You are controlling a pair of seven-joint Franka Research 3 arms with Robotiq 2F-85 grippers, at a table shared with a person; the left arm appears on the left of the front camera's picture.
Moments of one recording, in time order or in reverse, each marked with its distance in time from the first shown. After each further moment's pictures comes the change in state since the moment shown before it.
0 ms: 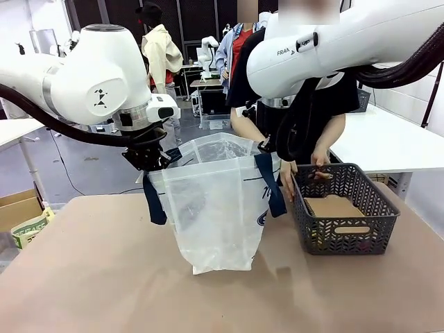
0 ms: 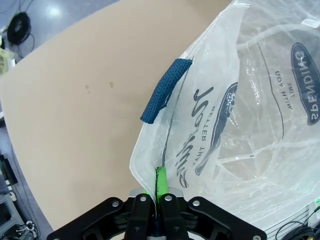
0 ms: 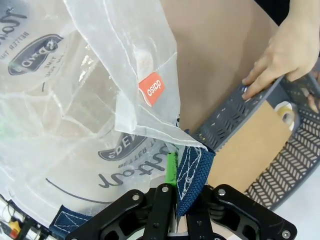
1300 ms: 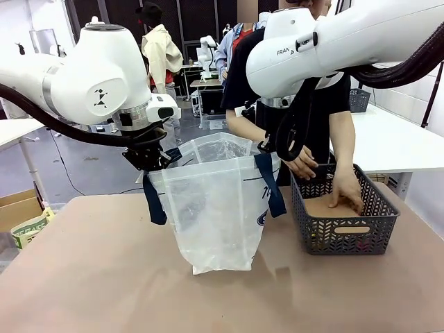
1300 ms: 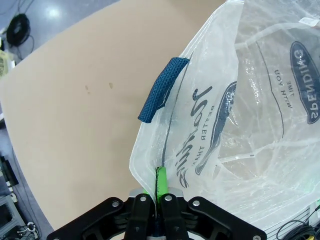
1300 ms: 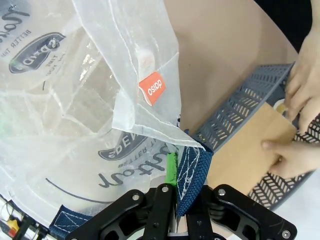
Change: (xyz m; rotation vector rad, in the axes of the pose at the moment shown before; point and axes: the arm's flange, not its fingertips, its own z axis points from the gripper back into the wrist) left arm 0.000 0.000 0.000 -0.001 0.000 -0.007; right arm 0.000 0.001 0.001 0.000 -0.001 0.010
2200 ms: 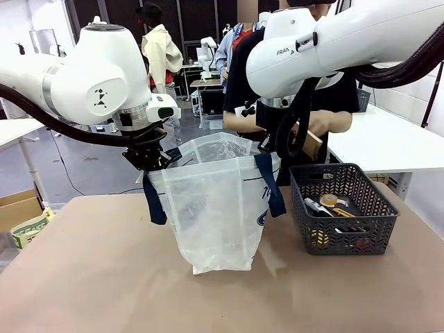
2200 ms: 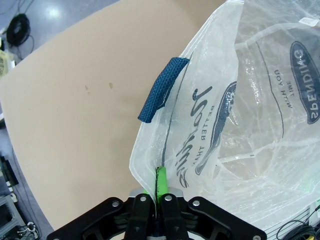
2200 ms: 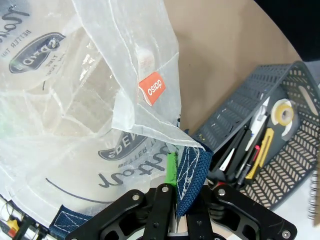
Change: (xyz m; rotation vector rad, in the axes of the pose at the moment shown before) left arm 0.000 0.000 0.000 0.000 0.000 0.000; right arm 0.000 0.000 0.000 0.000 0.000 0.000
